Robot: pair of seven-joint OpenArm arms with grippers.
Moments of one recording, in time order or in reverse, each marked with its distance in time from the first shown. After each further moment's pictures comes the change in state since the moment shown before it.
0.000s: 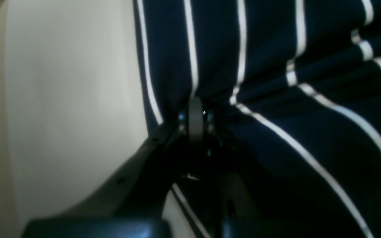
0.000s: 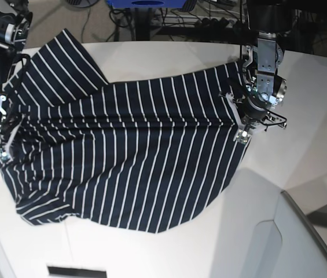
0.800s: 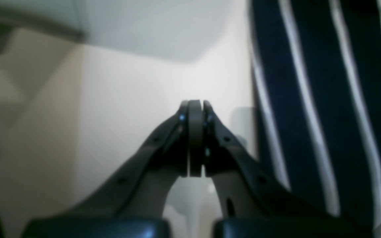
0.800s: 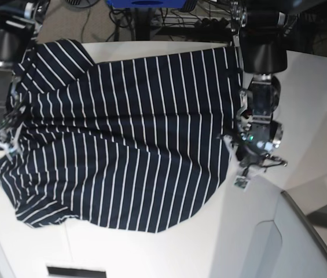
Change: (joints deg) left arm -16.1 4.3 -0.4 -5.0 2.6 0.6 8.5; right arm -8.0 -7.1 -0.2 21.5 -8.0 4.8 -6.5
